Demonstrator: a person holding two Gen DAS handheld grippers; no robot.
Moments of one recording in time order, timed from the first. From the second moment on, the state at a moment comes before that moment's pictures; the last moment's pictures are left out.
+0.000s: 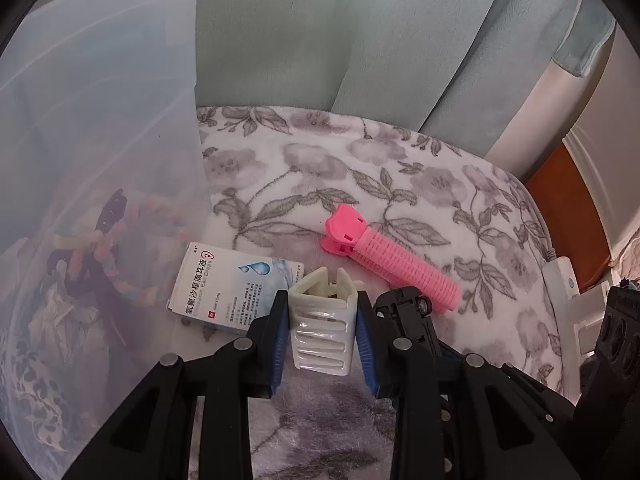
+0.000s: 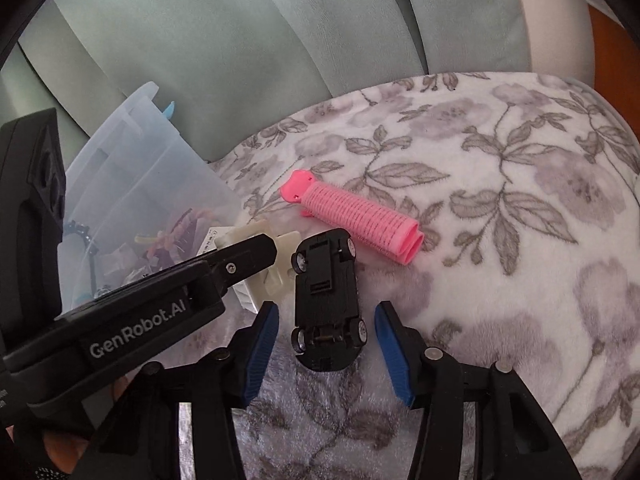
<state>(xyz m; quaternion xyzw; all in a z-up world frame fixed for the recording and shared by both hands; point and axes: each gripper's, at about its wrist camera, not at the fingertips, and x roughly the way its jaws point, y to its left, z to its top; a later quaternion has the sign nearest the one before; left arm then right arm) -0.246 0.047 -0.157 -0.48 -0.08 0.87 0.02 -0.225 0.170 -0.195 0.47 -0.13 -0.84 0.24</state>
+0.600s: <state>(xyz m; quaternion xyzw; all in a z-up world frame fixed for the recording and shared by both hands) -0.242 0.050 -0.157 -0.48 -0.07 0.88 0.02 -0.222 0.171 -0.193 0.47 -0.13 -0.84 0.23</state>
